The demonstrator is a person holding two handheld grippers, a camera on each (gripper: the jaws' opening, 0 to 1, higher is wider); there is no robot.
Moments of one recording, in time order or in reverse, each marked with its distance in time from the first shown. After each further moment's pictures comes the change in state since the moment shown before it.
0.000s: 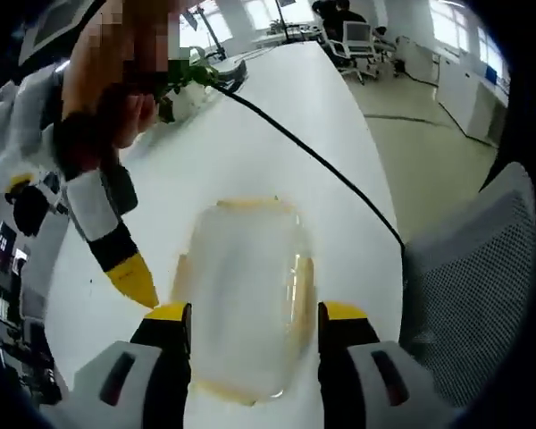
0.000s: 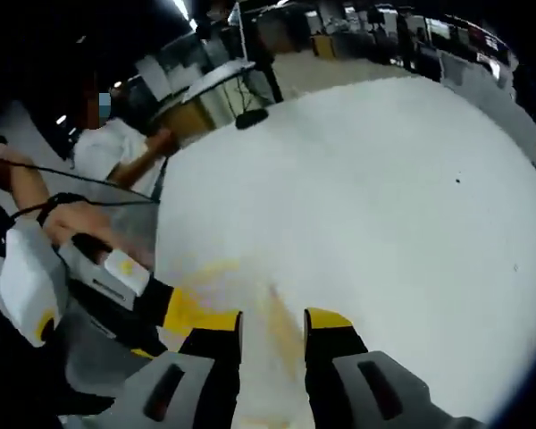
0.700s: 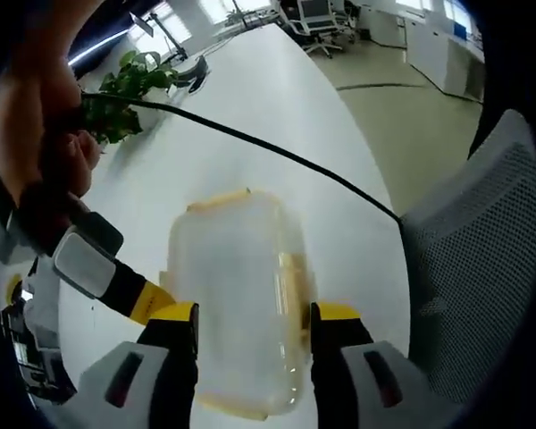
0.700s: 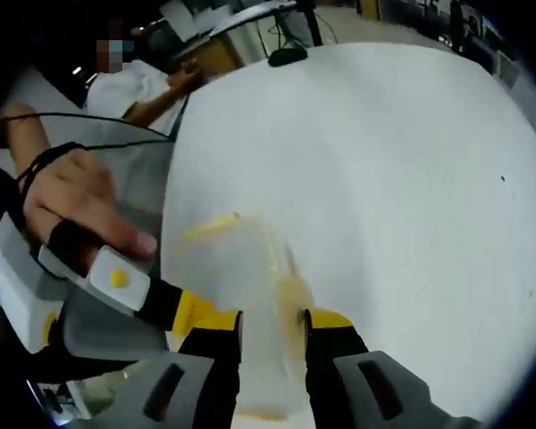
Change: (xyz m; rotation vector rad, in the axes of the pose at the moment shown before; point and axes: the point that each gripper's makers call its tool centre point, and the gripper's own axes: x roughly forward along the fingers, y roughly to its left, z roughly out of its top) left arm 0.012 -0.007 0.001 0.120 0.026 -0.023; right arm 0.013 0.011 -0.012 0.005 0.121 0.106
